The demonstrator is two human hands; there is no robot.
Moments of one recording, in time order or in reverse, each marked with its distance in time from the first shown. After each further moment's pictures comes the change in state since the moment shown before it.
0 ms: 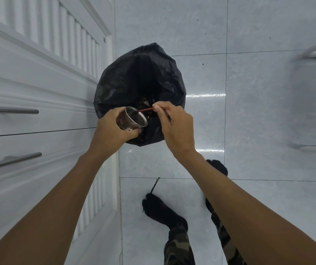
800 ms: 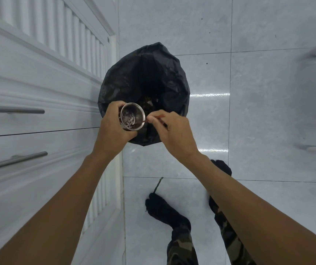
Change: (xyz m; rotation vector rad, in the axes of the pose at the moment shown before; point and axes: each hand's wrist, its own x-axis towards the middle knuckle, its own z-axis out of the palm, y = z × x) left_hand -0.005 0.004 -0.001 0.003 0.114 0.071; right_hand -0.005 0.002 0.004 -0.057 -0.203 -0.059
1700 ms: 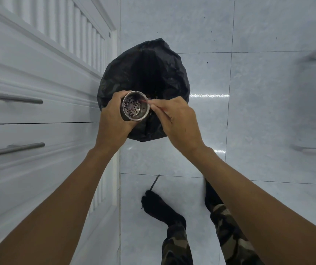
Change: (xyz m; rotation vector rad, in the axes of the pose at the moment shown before) left_hand 0.003 0.017 0.005 -0.031 0.118 0.075; right_hand 0.004 -0.013 -0.023 -0.124 0.087 -0.145
